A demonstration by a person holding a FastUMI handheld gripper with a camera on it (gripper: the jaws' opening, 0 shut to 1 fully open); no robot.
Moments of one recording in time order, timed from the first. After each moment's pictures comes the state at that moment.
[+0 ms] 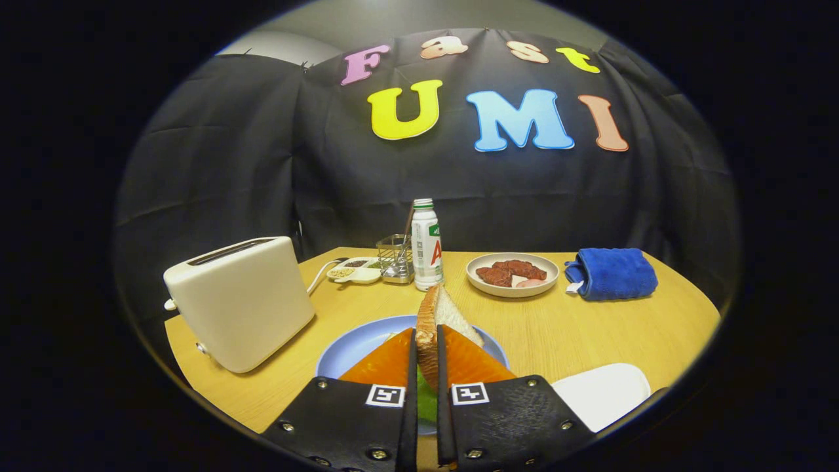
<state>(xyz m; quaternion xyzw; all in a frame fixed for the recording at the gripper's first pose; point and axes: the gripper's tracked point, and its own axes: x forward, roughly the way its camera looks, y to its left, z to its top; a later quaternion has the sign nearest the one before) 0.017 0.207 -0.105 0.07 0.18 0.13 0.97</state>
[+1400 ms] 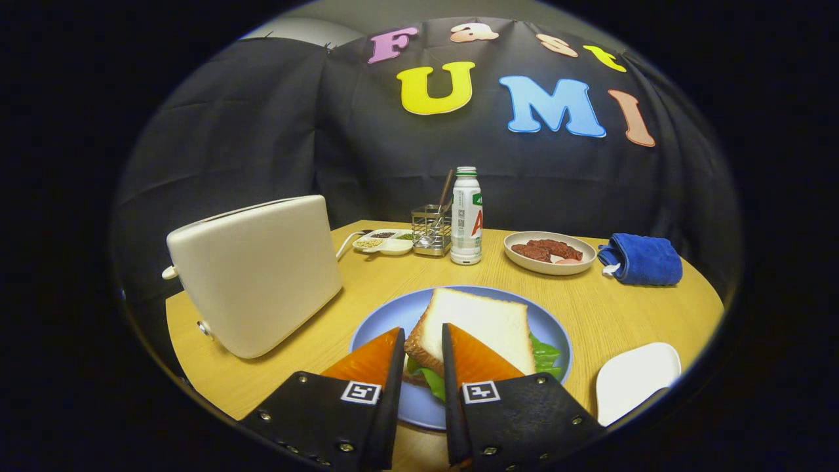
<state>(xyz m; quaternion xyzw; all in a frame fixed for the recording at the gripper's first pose) 0.005 0.258 -0.132 0.05 0.20 0.17 0.96</state>
